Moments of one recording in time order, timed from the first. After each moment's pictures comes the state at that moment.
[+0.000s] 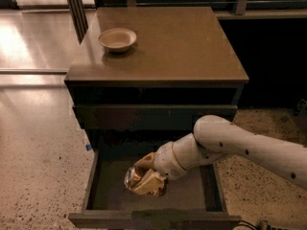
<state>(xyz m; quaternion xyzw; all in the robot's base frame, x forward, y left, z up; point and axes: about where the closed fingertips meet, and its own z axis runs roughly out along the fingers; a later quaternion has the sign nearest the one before) 0.419 0.040 0.644 -0.61 0.66 0.36 0.27</state>
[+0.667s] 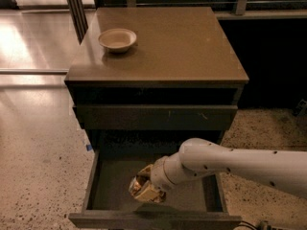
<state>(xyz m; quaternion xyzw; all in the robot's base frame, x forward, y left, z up) 0.432 0.037 0.555 -0.61 0.71 0.26 0.26</state>
